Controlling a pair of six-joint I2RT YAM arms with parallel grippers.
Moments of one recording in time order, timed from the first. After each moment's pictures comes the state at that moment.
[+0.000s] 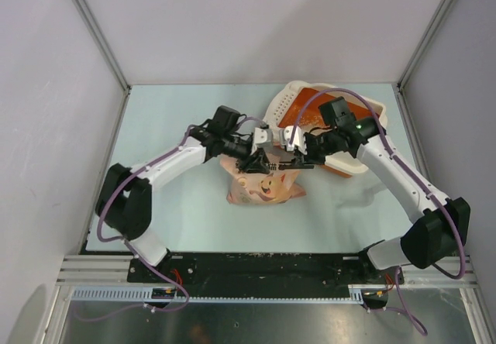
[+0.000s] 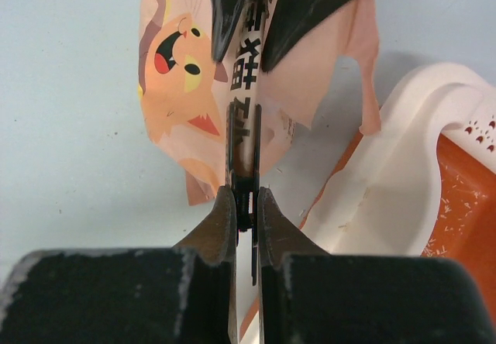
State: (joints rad) left arm -0.60 1.69 1.27 -0.40 0.92 0.64; right arm 0.44 1.42 1.35 -0.94 -0.63 -1.11
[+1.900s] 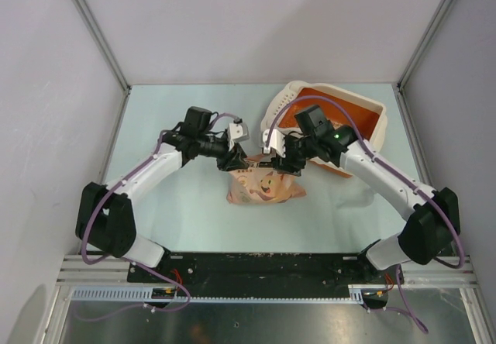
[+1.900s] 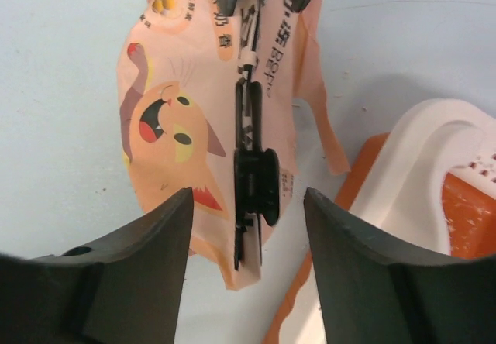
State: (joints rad) left arm -0.42 1.48 1.09 -0.41 0.87 0.63; right arm 0.62 1.47 1.30 -0.72 -0.49 -0.89
